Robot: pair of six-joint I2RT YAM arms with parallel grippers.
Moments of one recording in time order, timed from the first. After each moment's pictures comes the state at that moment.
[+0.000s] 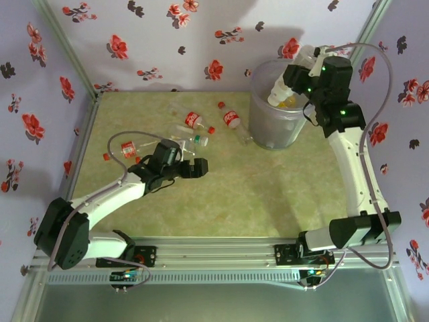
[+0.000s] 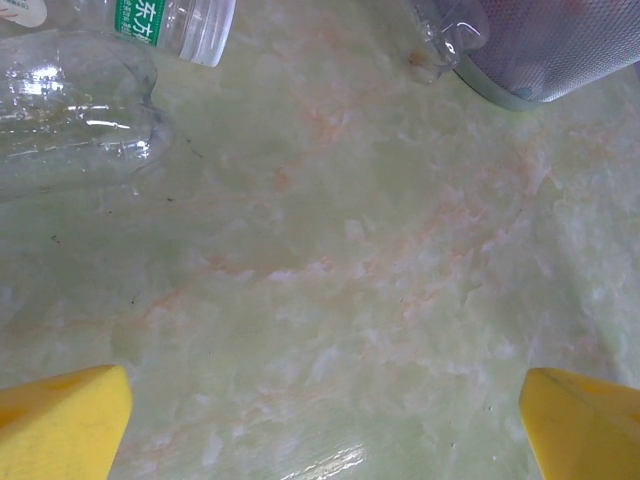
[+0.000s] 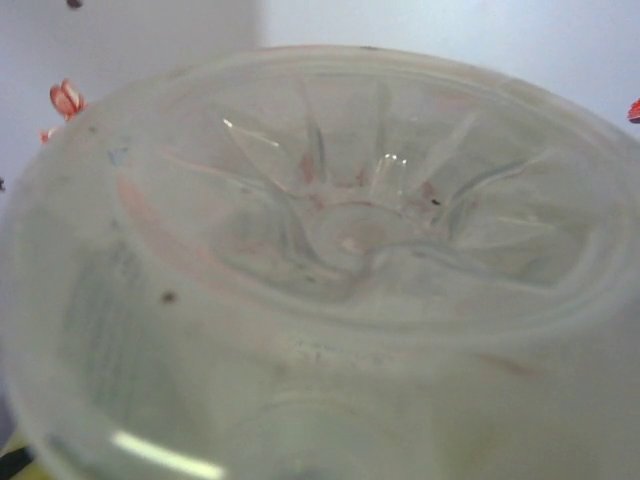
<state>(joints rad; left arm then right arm) -0.65 1.29 0.77 -0.20 0.14 -0.58 0.13 1.40 1.67 -0.52 -0.08 0.36</state>
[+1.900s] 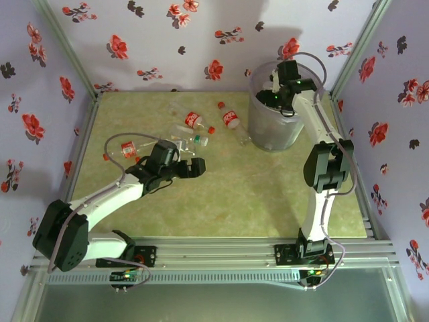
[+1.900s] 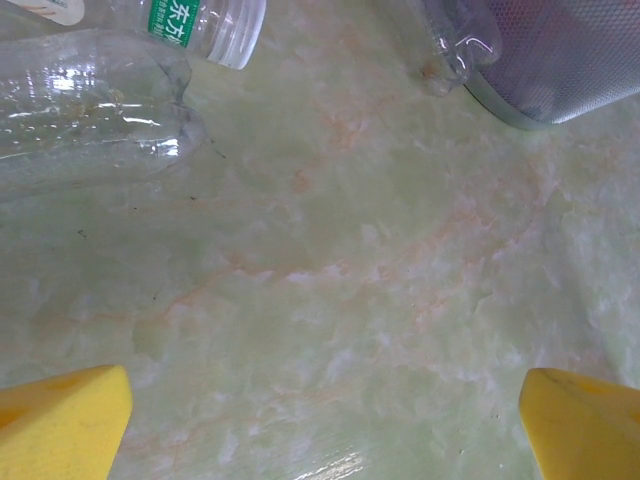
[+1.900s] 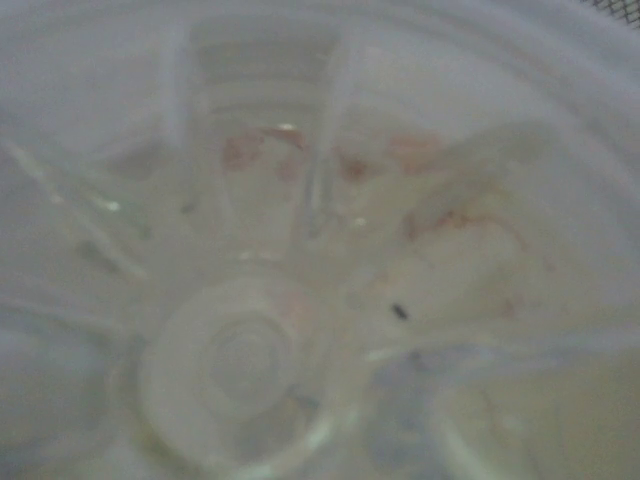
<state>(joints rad) -0.63 1.28 0.75 -0.19 0.14 -0.59 0.19 2.03 2.01 -0.95 -0.12 0.16</state>
